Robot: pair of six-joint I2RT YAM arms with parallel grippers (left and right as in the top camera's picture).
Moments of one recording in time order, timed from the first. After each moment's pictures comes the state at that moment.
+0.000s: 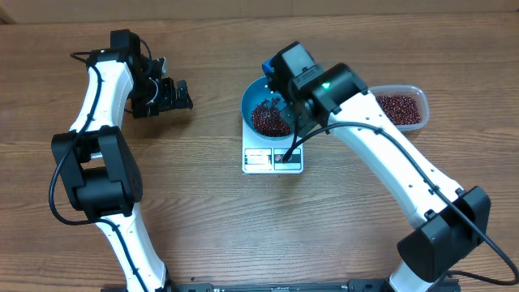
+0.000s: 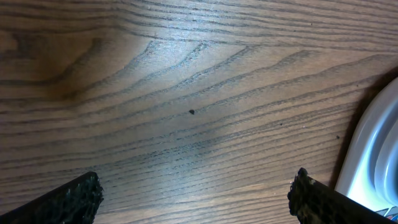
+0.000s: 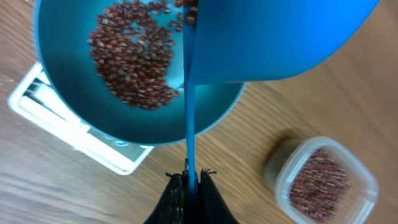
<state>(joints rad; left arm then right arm) 0.12 2.20 1.81 -1.07 0.31 0.01 0.59 1.83 1.76 -1.19 0.27 -0.17</state>
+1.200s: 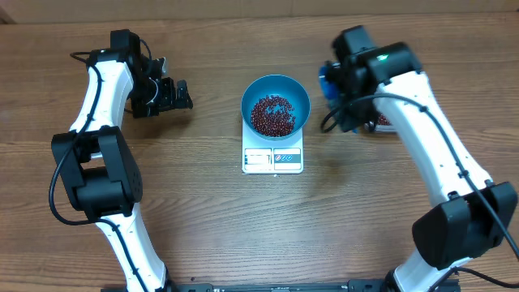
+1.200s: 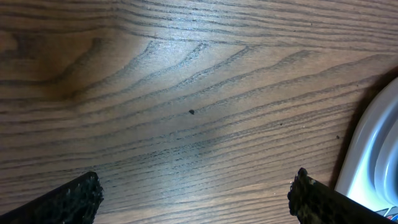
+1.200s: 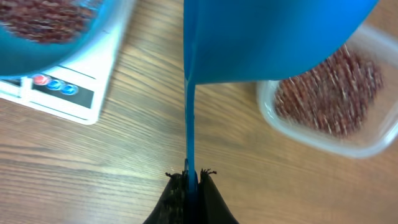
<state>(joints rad) 0.12 2.20 1.81 -1.07 0.31 0.01 0.28 1.83 1.76 -1.39 0.09 -0.09</state>
